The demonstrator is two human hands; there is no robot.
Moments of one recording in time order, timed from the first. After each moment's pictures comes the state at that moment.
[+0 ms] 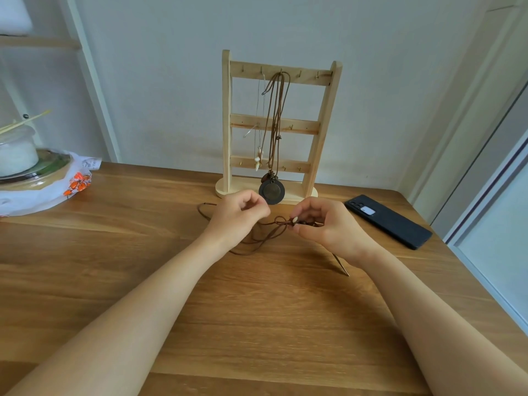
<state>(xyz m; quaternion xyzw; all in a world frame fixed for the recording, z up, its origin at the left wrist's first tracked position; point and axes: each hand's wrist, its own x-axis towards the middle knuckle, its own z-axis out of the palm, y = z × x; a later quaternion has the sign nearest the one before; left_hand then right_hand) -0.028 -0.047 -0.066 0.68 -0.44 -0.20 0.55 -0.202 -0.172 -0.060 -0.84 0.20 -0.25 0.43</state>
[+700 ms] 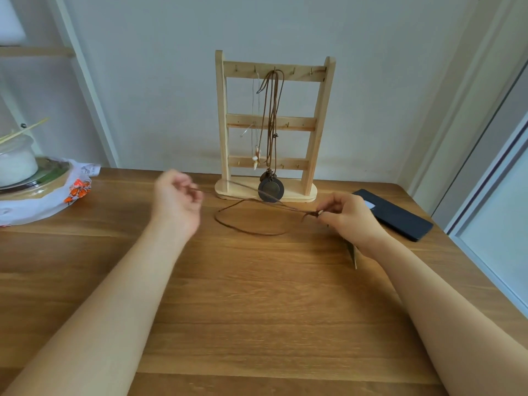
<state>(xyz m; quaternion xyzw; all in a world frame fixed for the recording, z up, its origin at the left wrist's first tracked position) 0.033 -0.029 -0.047 0.38 -0.01 -0.33 0.86 -0.212 -0.201 -0.068 -0.79 0.35 -0.27 0.42</state>
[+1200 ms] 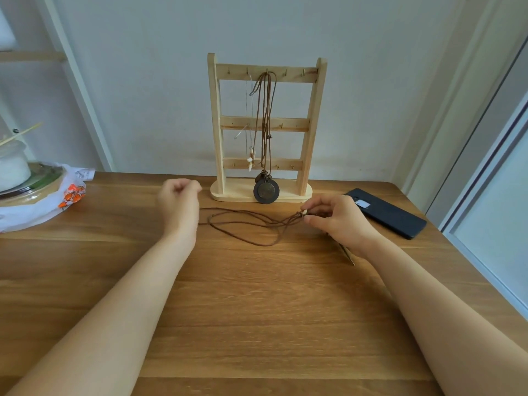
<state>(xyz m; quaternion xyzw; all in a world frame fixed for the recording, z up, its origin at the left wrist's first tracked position) 0.014 -0.034 -0.059 0.68 -0.14 -0.08 0.71 -0.213 -0.193 -0.069 -0.82 0.29 -0.27 0.41</state>
